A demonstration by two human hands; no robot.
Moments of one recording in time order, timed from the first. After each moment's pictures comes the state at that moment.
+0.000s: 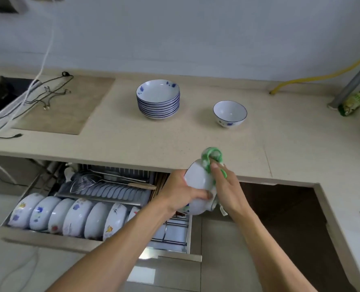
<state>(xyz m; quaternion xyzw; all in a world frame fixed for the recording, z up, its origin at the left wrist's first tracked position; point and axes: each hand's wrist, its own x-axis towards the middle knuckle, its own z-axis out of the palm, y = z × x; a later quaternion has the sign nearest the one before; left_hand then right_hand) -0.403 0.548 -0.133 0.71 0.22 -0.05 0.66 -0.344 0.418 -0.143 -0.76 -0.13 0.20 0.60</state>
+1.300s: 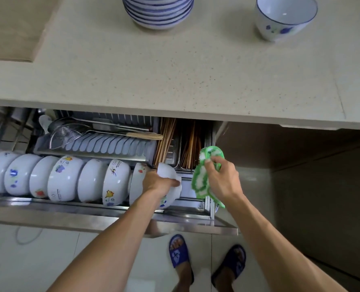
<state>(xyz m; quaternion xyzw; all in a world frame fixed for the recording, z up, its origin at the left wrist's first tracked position) -0.434 0.642 -0.390 0.64 0.54 -0.16 0.52 -0.370 0.487 -0.319 -0.86 0.05 0.27 0.43</state>
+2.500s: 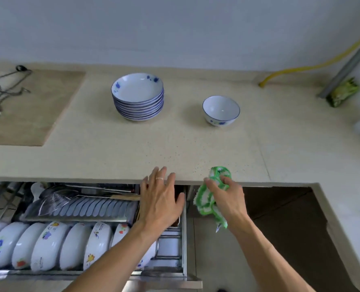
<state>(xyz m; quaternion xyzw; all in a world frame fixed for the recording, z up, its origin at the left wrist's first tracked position) -0.367 0.597 -0.220 0.99 0.13 0.02 0.11 -0.305 0.434 -0.196 -0.82 0.12 0.18 0.52</state>
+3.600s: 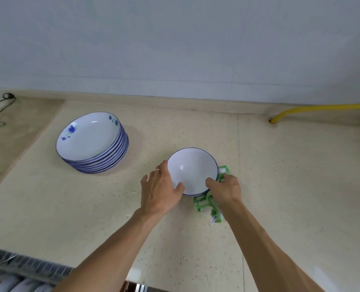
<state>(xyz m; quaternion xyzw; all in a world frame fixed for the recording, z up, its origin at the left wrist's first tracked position) -0.047 0.548 -0.206 0.93 0.30 0.00 0.21 0.040 0.405 -0.217 -0.83 0.09 0.27 0.48</state>
